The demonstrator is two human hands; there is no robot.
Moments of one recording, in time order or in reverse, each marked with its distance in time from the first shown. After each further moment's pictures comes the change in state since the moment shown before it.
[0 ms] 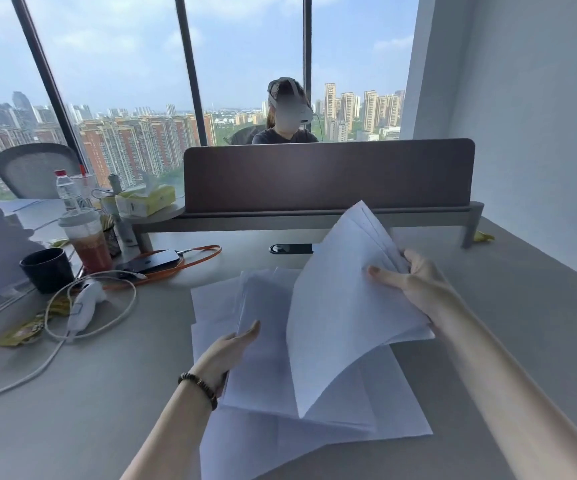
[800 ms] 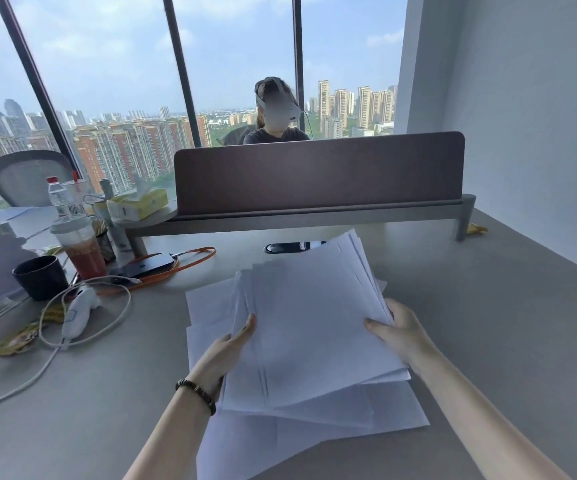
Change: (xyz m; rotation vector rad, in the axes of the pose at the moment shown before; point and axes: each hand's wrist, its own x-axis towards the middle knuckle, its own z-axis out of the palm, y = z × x) left_hand -0.008 0.005 0.005 0.003 -0.051 0.072; right_hand -0.001 0.099 0.005 -0.180 0.039 0.085
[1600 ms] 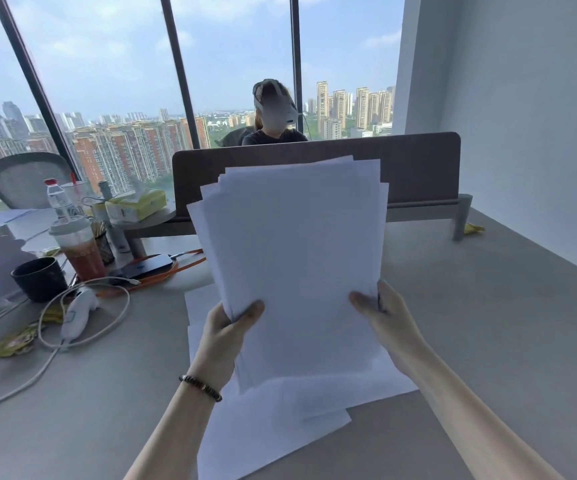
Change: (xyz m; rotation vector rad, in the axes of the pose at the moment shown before) left_hand -0.041 0.039 0.021 -0.338 0.026 0.467; right_hand -0.019 -0.033 0.015 0.247 -0.083 -0.196
